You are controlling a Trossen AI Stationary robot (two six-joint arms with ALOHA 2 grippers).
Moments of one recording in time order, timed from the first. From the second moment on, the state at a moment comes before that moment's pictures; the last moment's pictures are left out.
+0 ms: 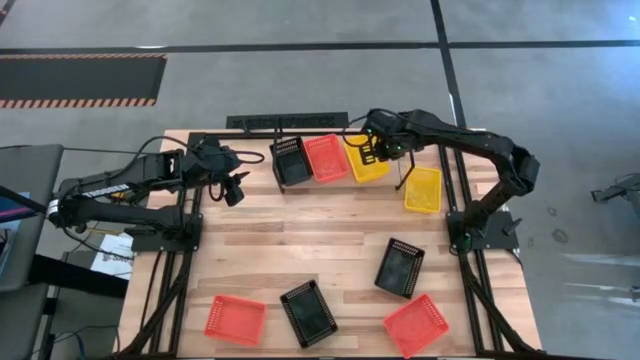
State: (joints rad) left arm 0.23 0.87 0.97 -0.85 -0.35 -0.03; right arm -0.48 1.58 1.42 -1.11 0.24 0.78
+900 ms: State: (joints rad) left arm 0.23 0.87 0.97 -0.85 -0.35 -0.03; right arm -0.64 1.65 1.52 -0.72 0.02 0.51
